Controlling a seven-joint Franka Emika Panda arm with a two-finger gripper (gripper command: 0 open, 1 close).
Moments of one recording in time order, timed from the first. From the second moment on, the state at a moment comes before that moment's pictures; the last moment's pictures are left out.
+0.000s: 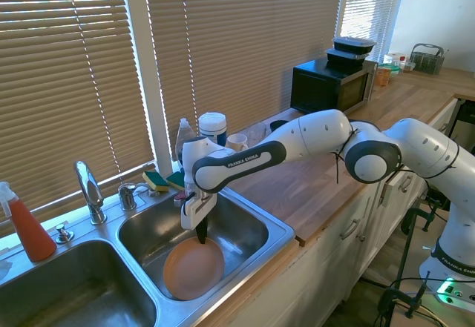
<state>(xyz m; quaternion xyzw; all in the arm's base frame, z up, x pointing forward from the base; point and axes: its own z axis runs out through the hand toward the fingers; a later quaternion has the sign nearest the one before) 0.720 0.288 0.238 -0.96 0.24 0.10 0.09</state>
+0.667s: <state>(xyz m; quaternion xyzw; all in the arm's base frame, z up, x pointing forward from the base) 0.728 0.284 0.253 -0.96 0.25 0.09 0.10</state>
